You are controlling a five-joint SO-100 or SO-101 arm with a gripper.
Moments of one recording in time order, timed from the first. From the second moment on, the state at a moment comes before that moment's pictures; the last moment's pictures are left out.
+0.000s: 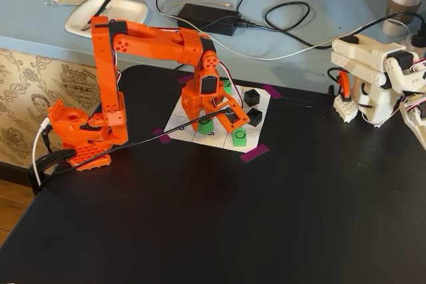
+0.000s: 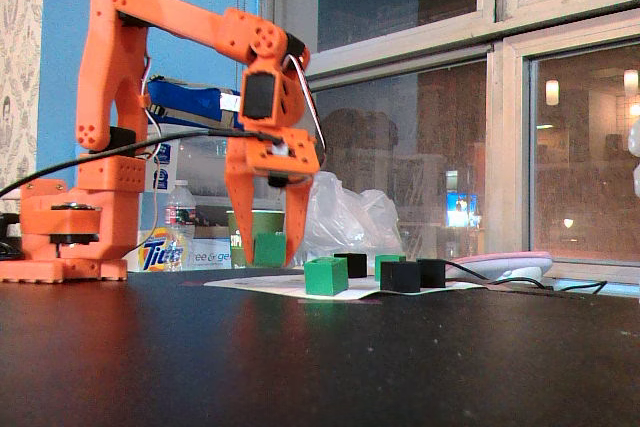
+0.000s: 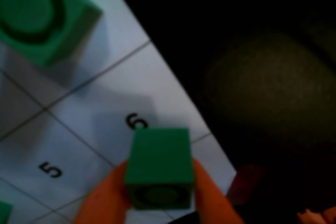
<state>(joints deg) -26.5 93.6 103.7 66.2 -25.4</state>
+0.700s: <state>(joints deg) -25.4 94.7 99.2 70.3 -23.6</state>
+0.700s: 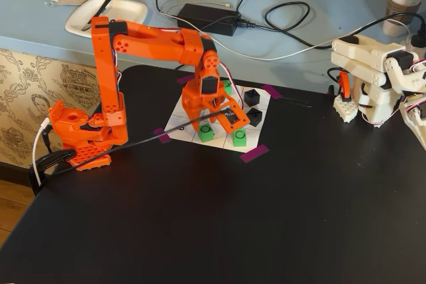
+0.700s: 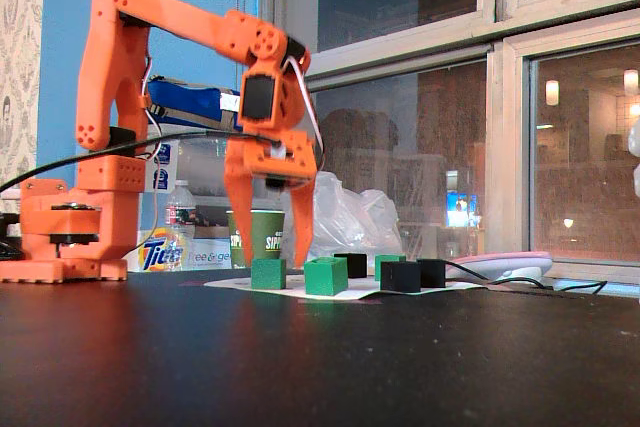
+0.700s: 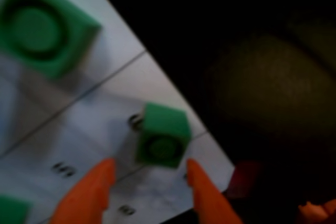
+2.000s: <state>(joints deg) 10.5 181.2 174.3 45.6 -16.3</state>
